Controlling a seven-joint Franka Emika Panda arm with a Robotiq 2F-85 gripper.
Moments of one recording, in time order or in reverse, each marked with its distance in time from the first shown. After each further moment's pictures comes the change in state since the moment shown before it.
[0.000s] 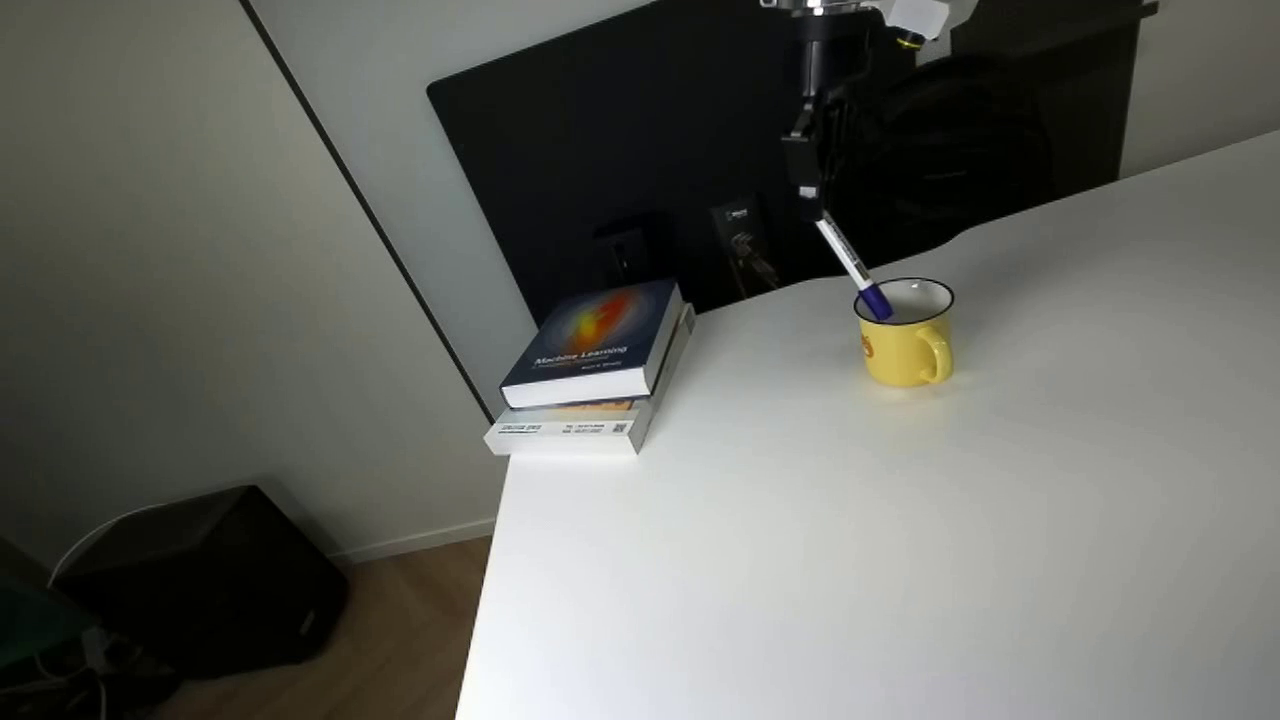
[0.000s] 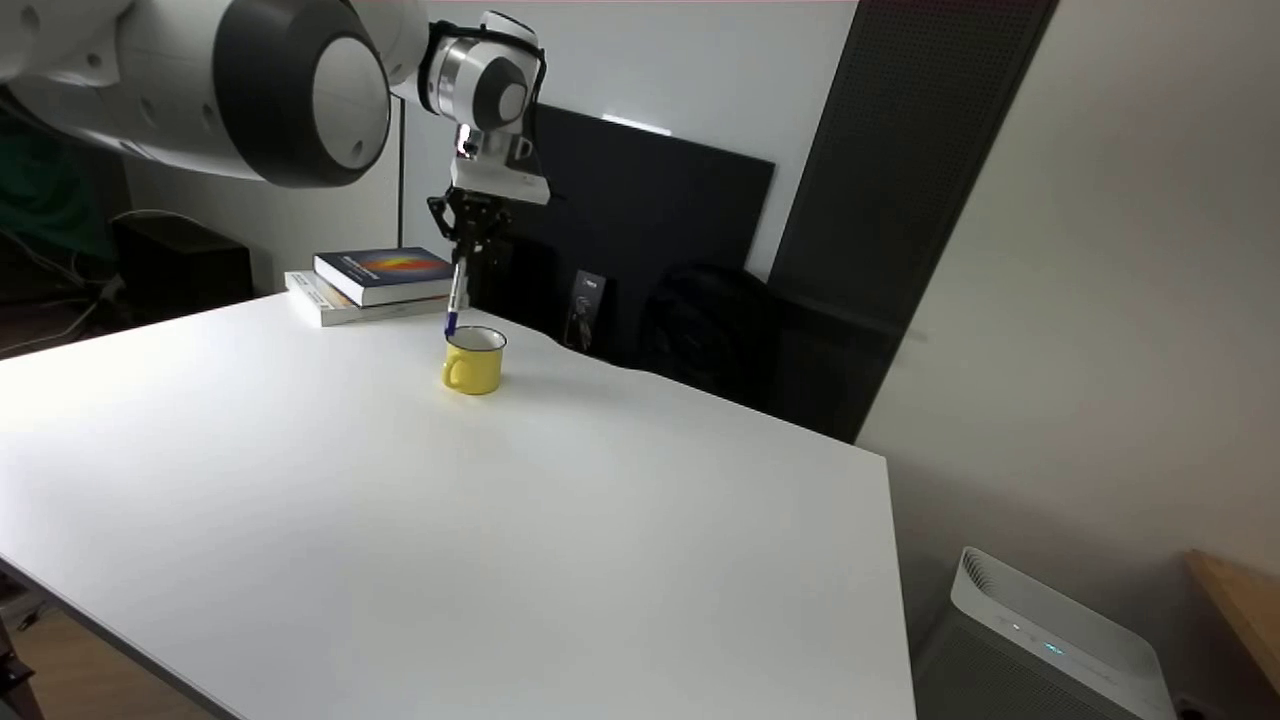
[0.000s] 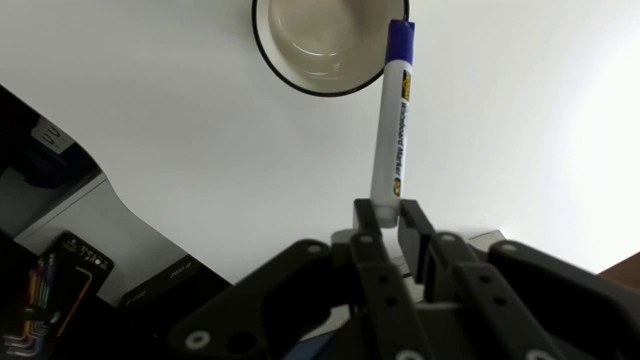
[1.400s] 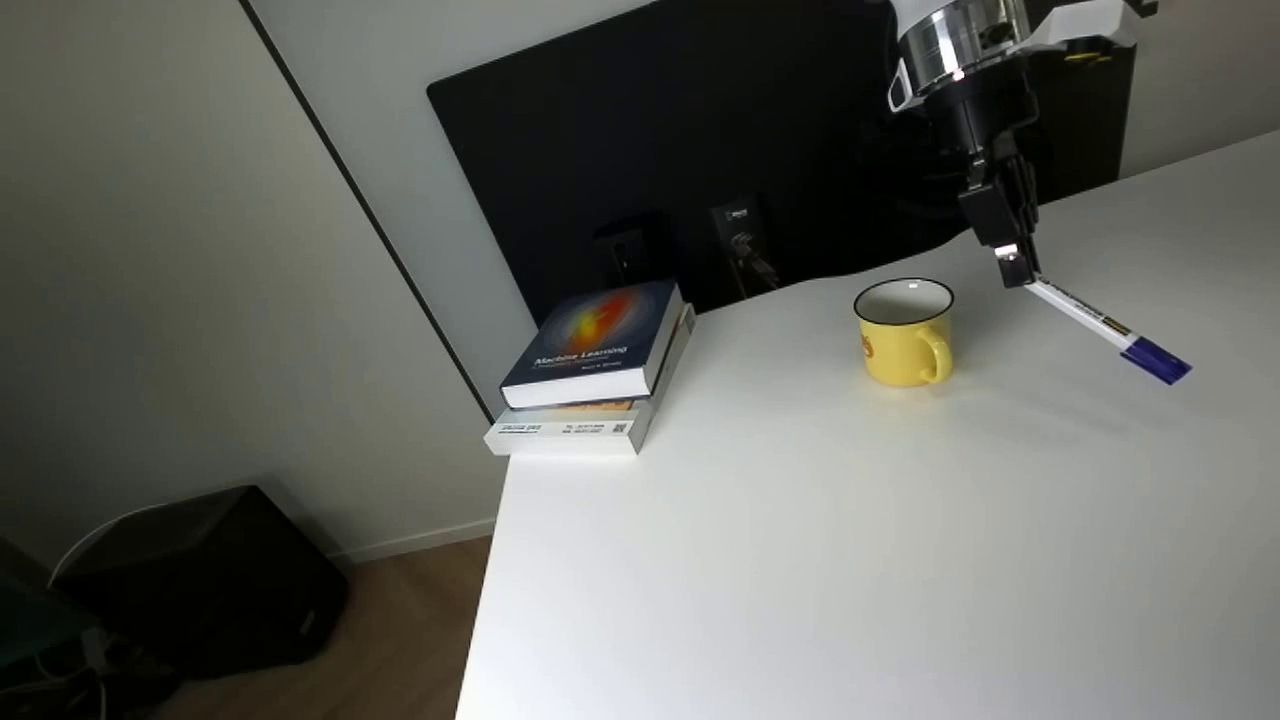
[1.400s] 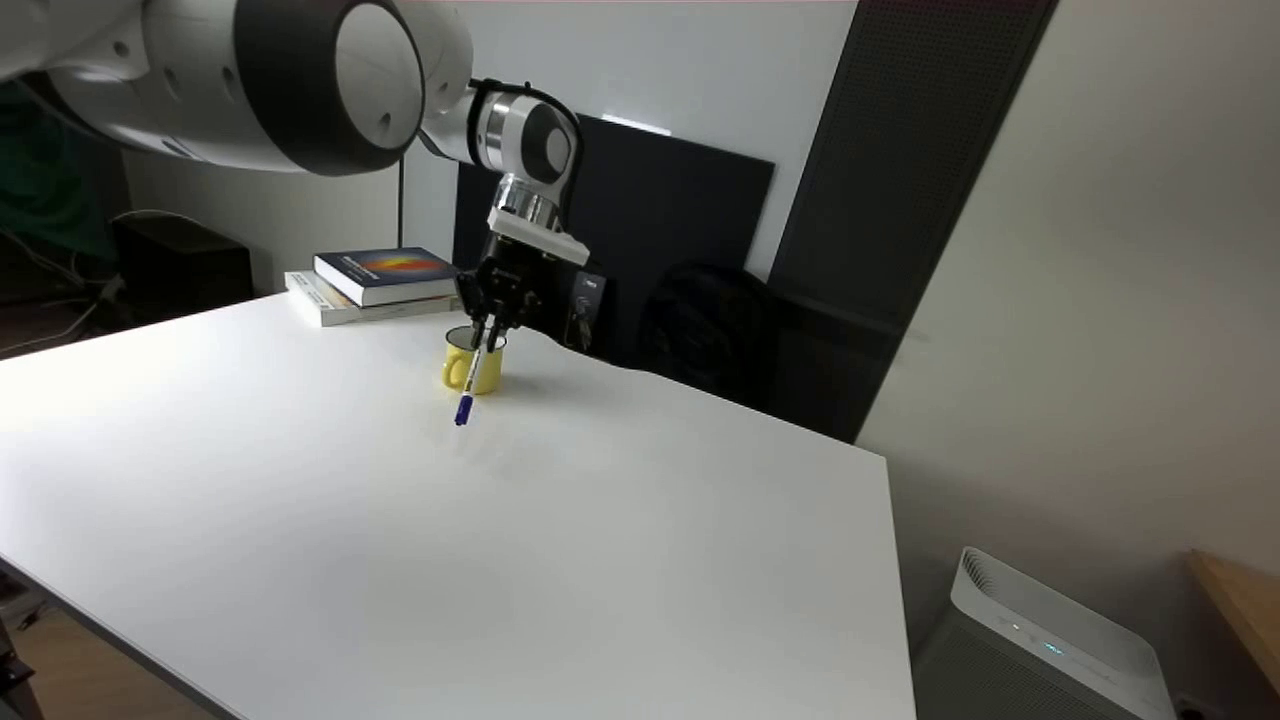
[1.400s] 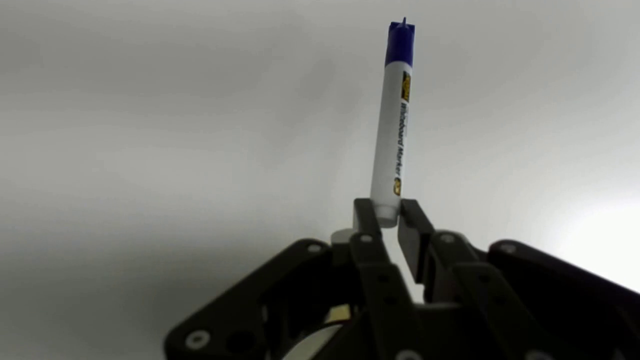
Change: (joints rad) arm -0.053 -0.021 -0.104 -0.166 -0.056 -0.364 -0.008
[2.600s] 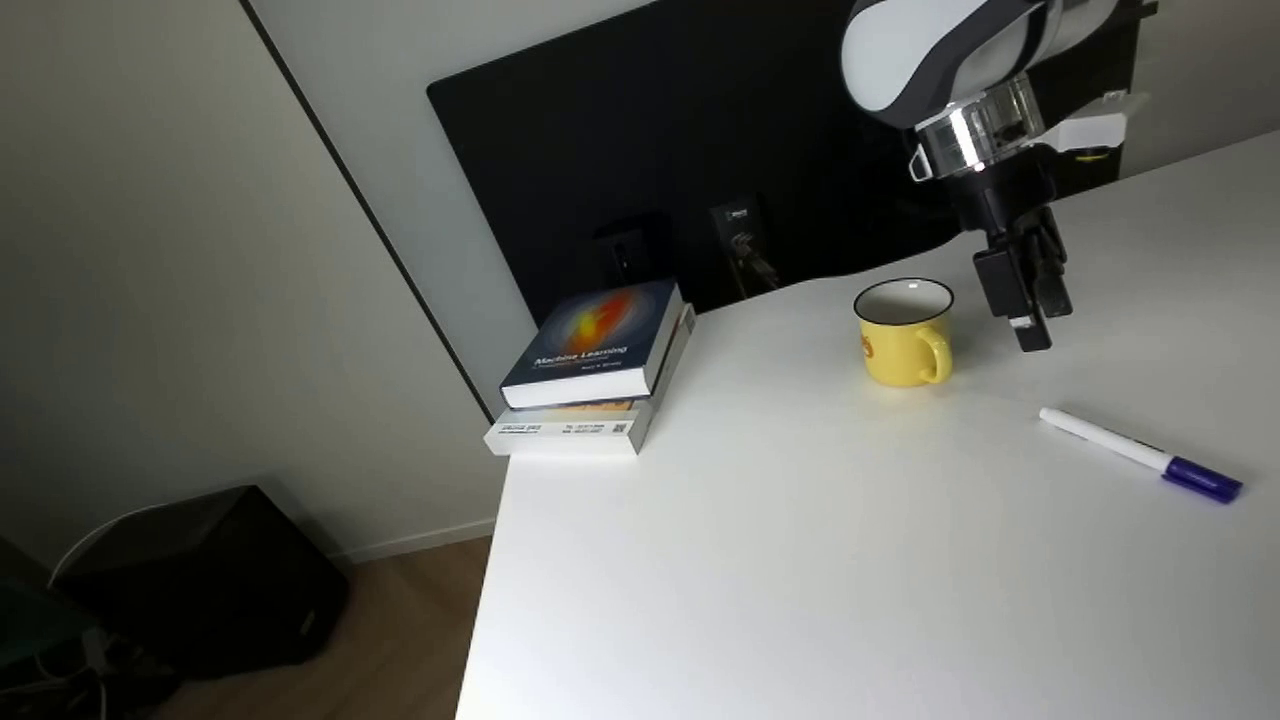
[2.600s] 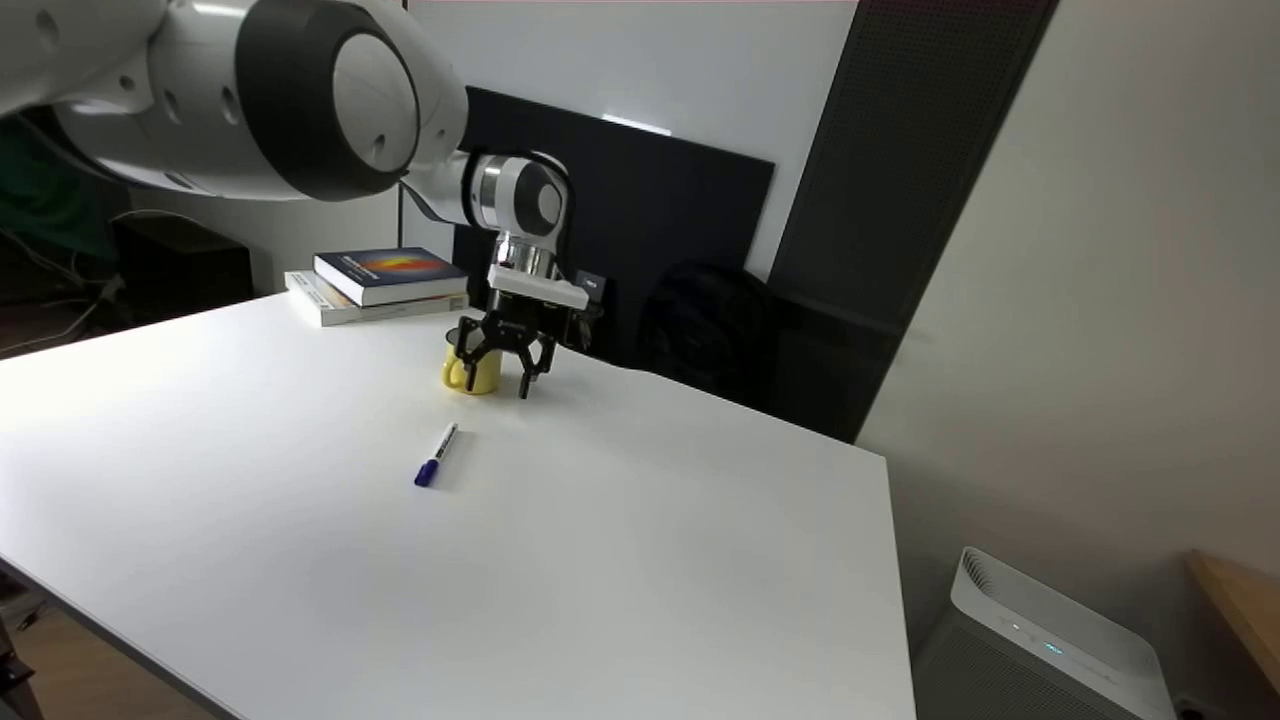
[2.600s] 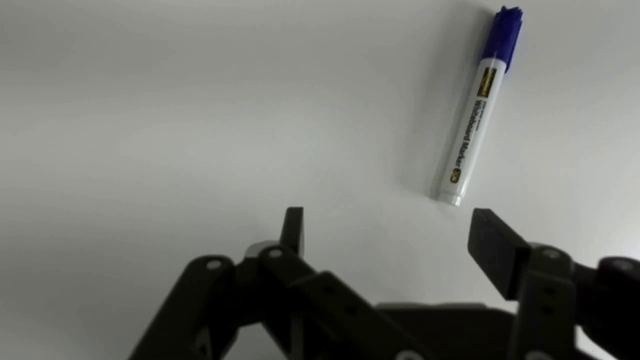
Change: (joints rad) arm 0.034 0.062 -0.059 -0.082 -0.049 0.152 0.030
